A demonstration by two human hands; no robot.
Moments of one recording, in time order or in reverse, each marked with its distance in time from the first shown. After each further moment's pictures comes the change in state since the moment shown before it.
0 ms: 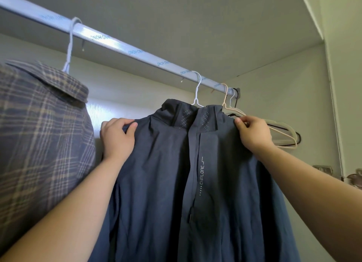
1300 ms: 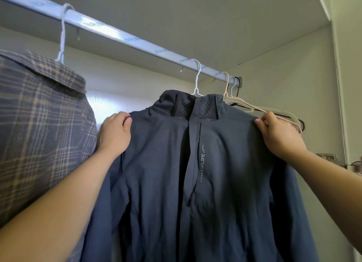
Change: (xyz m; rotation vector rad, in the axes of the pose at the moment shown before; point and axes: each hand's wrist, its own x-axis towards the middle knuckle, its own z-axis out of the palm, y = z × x) left_hand 0.002 -0.024 -0.006 0.146 -0.233 0.038; right_hand 0.004 0.080 -0.035 -0.478 -0.026 -0.279
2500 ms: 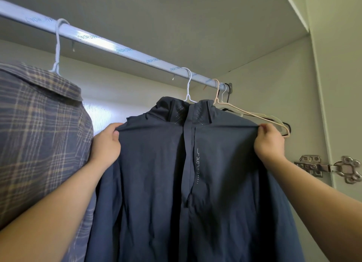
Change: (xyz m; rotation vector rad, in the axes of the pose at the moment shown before) left_hand -0.016 -0.007 0.003 -0.215 -0.002 -0.144; right_hand -0.017 -0.014 0.009 0.517 0.171 0.436
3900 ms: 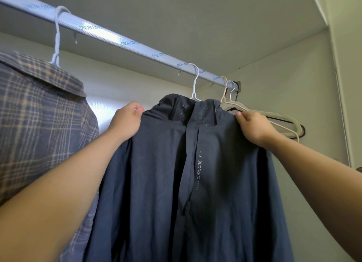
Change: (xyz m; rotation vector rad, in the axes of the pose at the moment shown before) left_hand 0.052 0.059 0.014 0.056 -0.172 0.007; right_hand 0.016 -0.066 0.021 -0.263 -0.344 -0.327
